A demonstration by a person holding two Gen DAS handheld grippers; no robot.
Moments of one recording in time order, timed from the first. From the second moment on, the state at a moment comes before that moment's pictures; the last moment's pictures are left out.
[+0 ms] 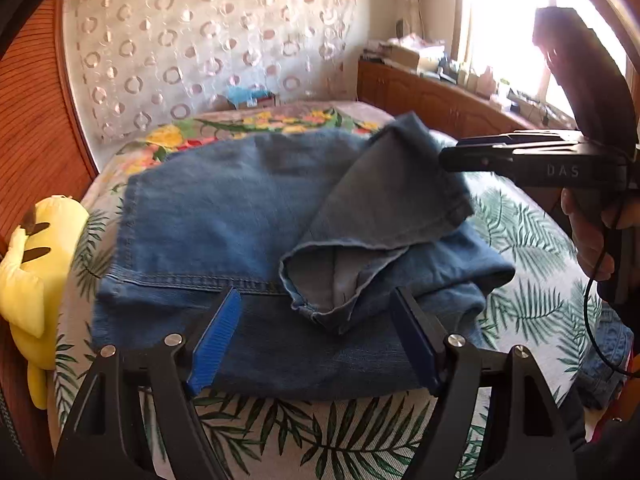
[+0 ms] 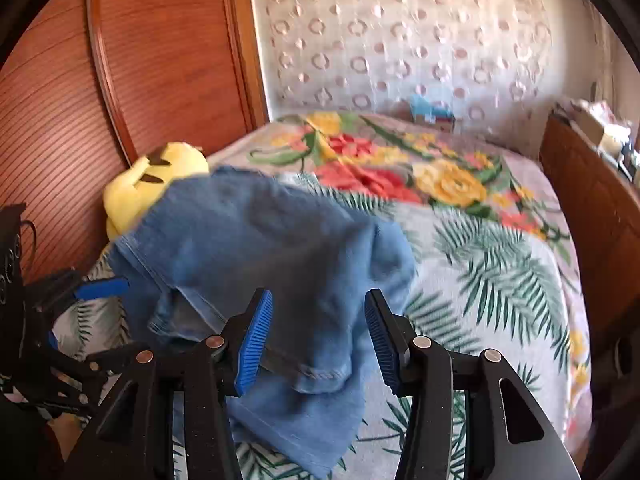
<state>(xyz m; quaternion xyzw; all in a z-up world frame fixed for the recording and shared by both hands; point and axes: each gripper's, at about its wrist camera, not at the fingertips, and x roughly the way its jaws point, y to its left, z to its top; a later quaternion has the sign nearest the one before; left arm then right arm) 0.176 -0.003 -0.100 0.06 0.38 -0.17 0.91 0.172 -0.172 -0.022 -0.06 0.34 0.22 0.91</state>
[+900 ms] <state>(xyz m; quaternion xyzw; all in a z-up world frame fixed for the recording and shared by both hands) 0.195 -0.007 -0.114 0.06 0.40 -0.16 0.90 0.173 -0.180 -0.045 -0.05 0.36 0.23 0.90</state>
